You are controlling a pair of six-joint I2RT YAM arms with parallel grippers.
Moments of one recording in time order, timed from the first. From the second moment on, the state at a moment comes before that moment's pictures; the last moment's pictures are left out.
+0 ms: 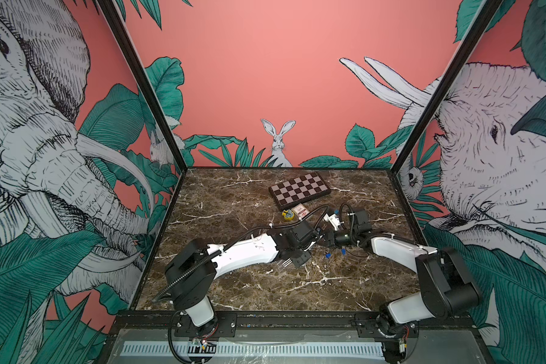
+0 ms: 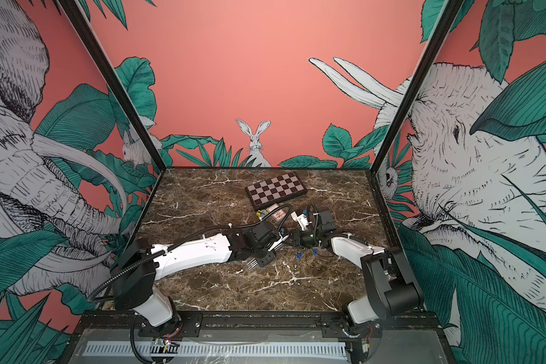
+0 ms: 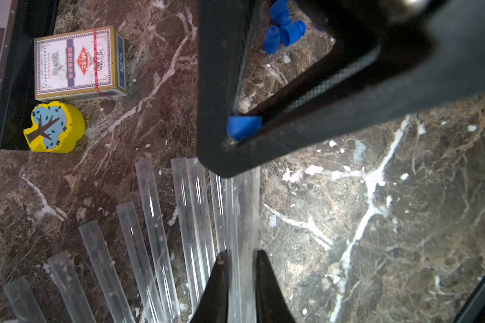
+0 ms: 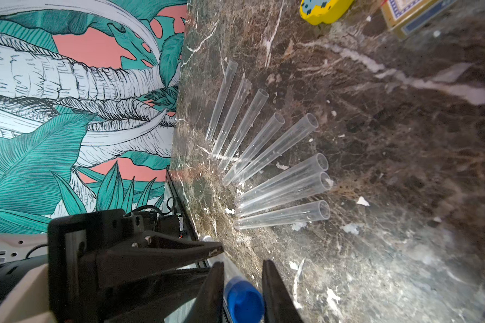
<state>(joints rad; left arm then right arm) -1.08 1.65 1.15 -0.55 -0.12 0.01 0.33 1.48 0.69 -0.06 -0.93 0.48</state>
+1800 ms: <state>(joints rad) -1.07 1.65 1.11 -0.48 -0.15 0.02 0.30 1.49 0.69 -0.03 -0.97 0.50</state>
